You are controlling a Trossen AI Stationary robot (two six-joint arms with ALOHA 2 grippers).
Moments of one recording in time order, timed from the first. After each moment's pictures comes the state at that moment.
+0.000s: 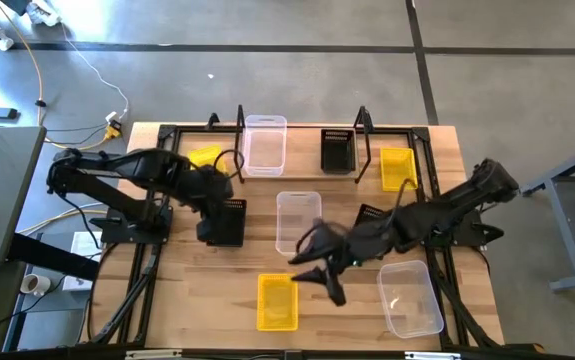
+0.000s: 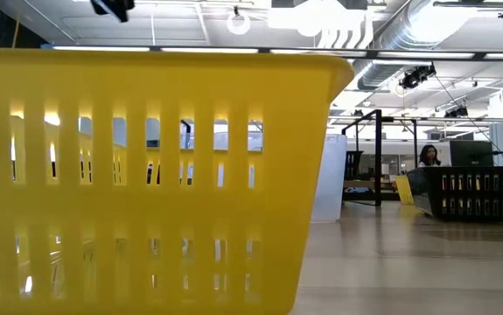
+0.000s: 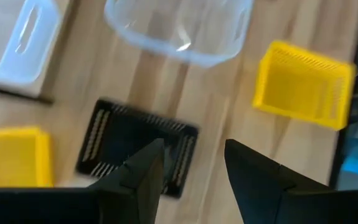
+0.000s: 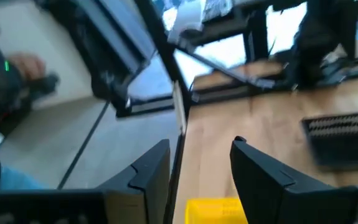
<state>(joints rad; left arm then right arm) -0.03 1.27 1.43 -1.29 -0.06 -0.42 0.47 1.57 1.47 -0.24 0.14 0.42</state>
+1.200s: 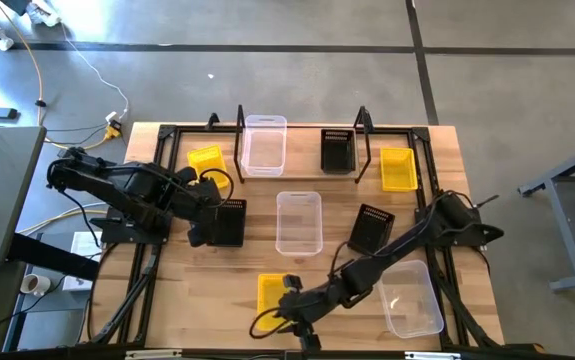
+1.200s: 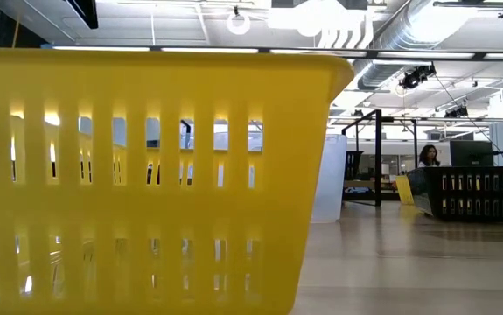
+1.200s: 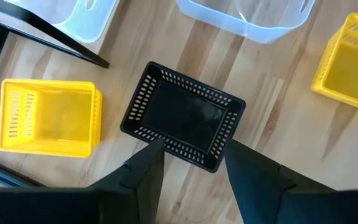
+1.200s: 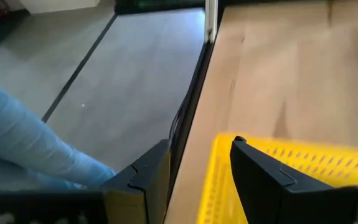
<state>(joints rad) -0.19 1.28 1.42 -1.47 -0.30 -0.66 0.56 1.99 1.54 -0.11 0.05 0.34</state>
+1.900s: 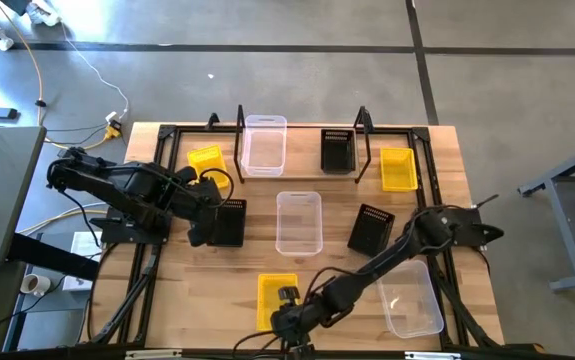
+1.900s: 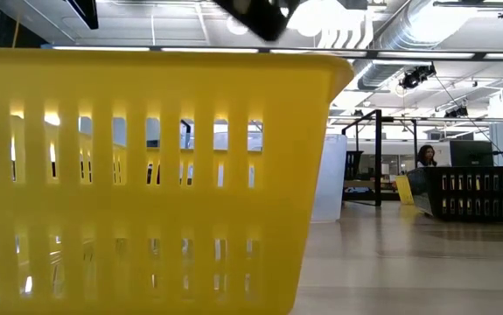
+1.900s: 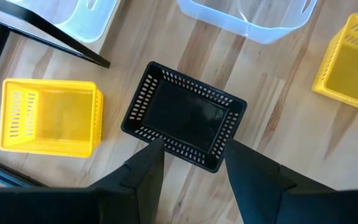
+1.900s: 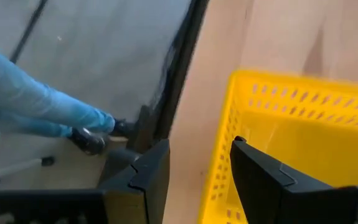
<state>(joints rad) -0.19 1.28 1.42 -1.47 -0.30 -0.66 0.58 2.21 1.81 -0.46 0.01 0.35</state>
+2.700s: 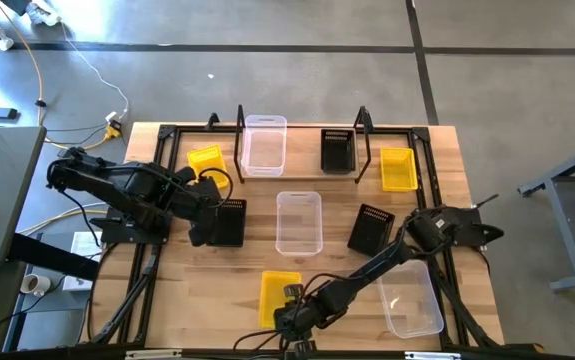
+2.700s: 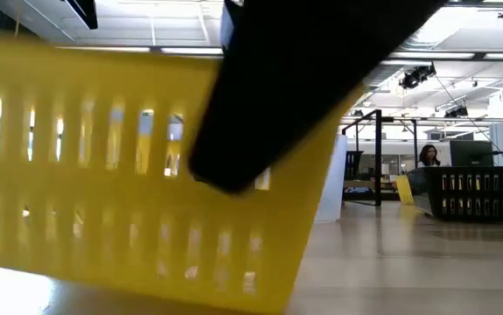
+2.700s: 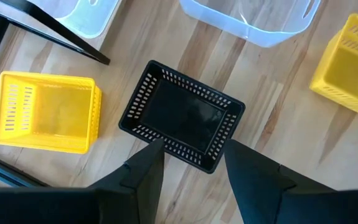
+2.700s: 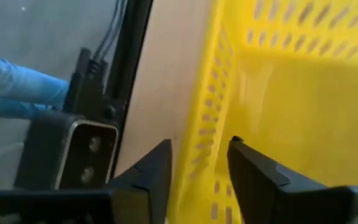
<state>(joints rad) -0.19 1.27 1.42 -1.47 -0.30 -0.70 0.58 2.27 1.78 -0.52 0.02 0.40</state>
